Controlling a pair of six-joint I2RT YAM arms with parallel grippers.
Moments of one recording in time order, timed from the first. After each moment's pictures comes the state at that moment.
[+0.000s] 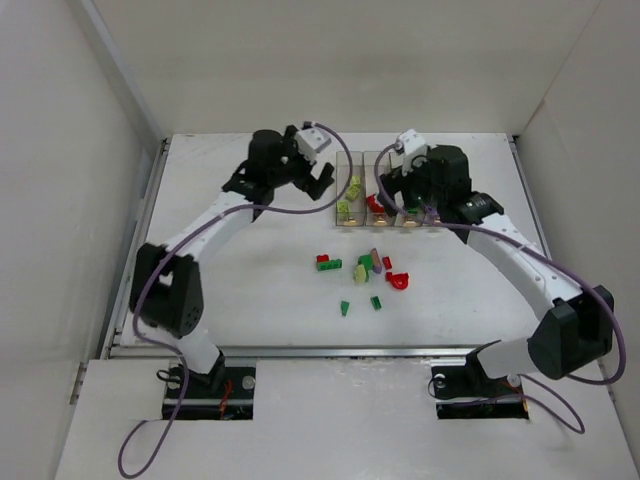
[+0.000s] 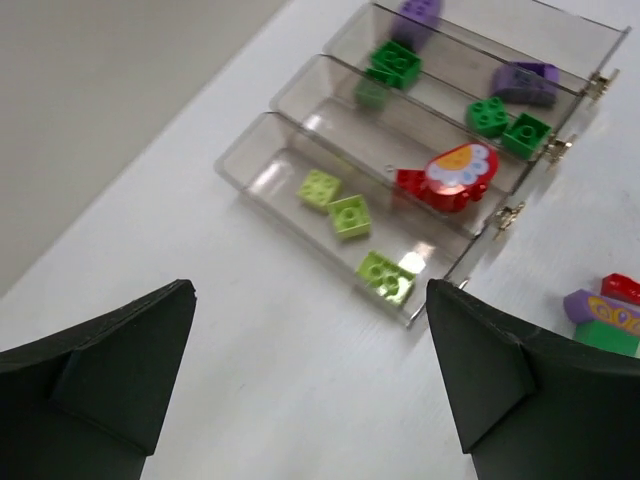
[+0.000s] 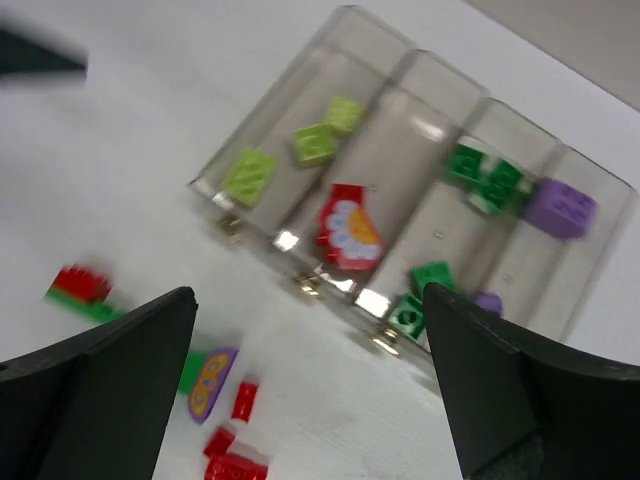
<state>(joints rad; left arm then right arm) -0.44 1.75 1.37 0.01 0.42 0.29 0.37 1.40 1.23 -0.27 -0.05 -0.08</state>
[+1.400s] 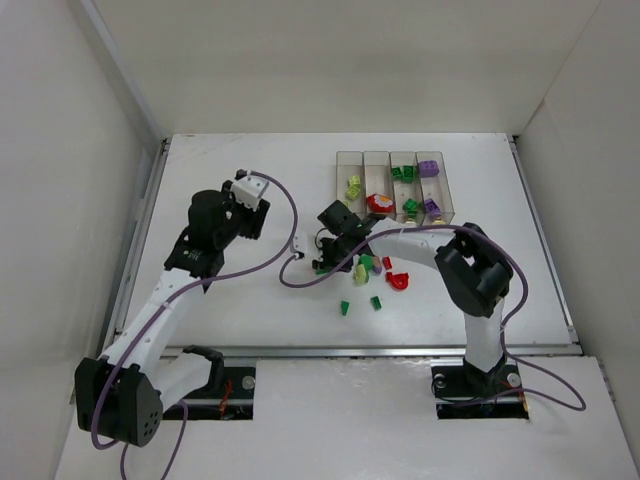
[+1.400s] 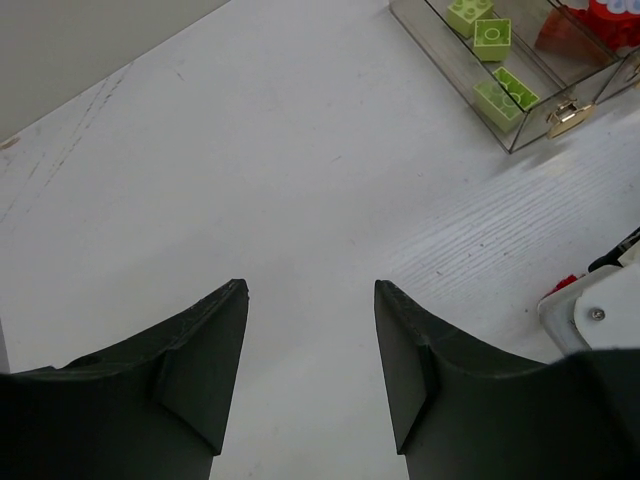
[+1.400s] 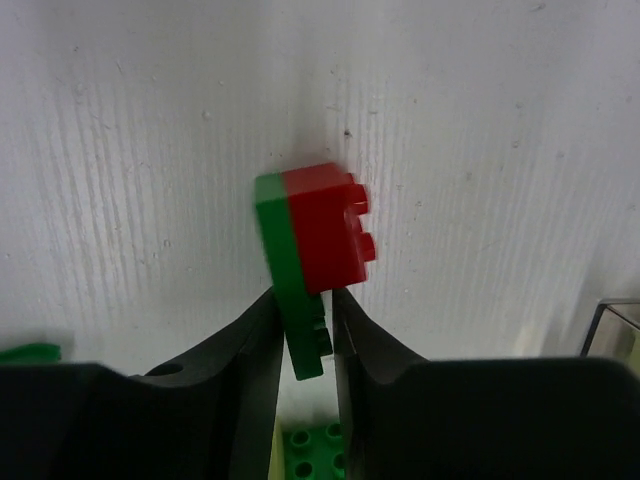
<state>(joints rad) -0.27 1.04 0.78 -0.09 0.14 0.27 0.80 1.96 1.35 -0.49 -0.26 -0.79</state>
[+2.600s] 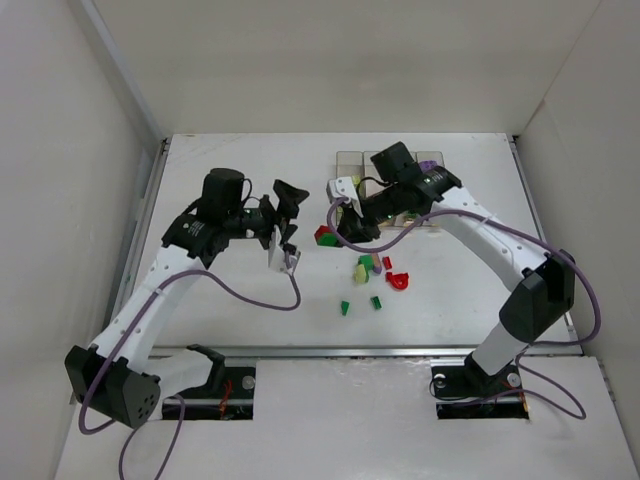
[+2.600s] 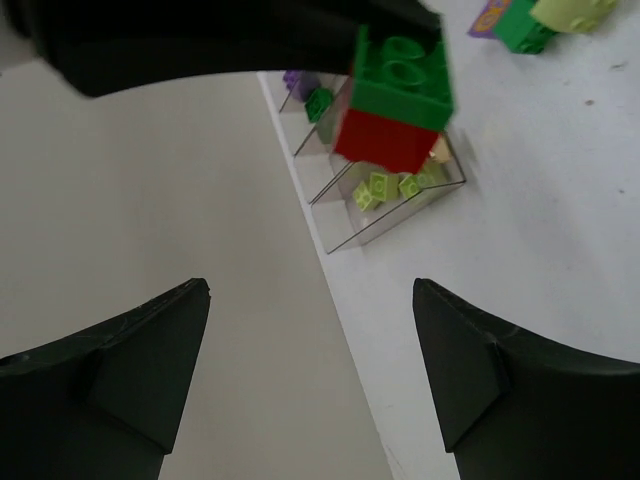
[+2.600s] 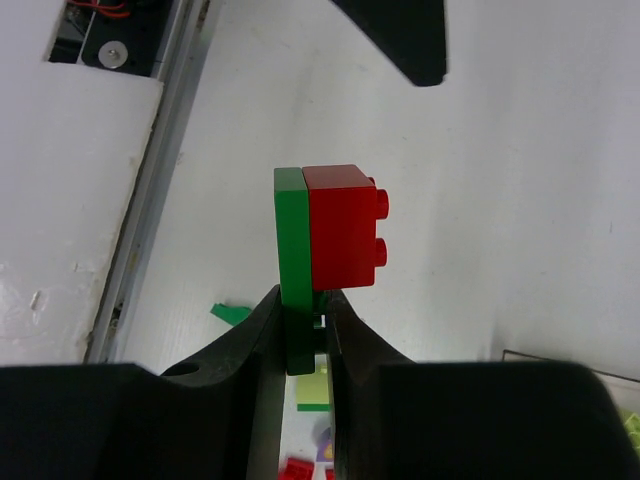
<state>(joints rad) -0.39 1.14 1.14 -0.59 0.75 1.70 0.60 1.65 1.58 -0.87 -0.90 -0.88</state>
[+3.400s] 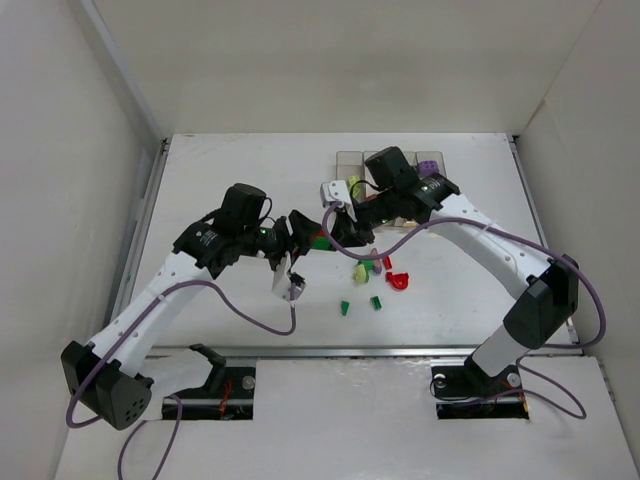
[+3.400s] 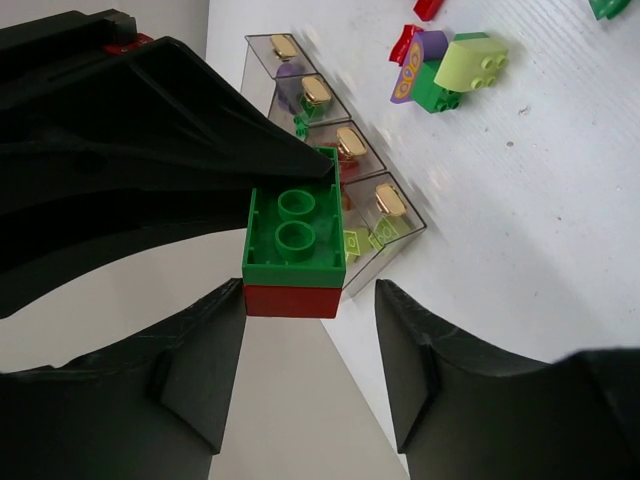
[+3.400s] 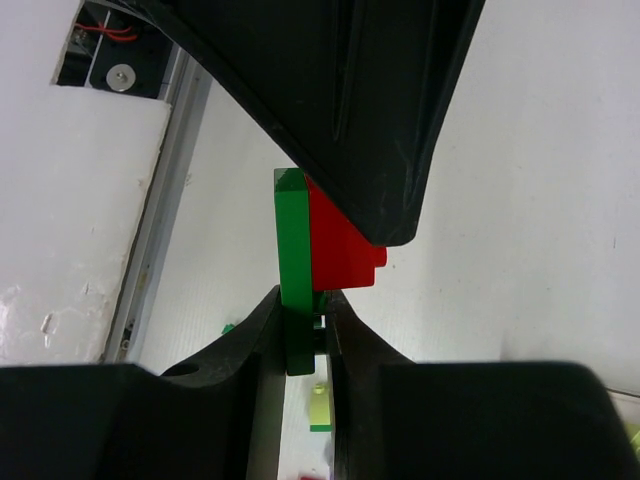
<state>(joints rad) -0.55 1.12 1.10 -0.76 0.70 1.91 0.66 1.60 1.54 -0.80 -0.87 -0.78</state>
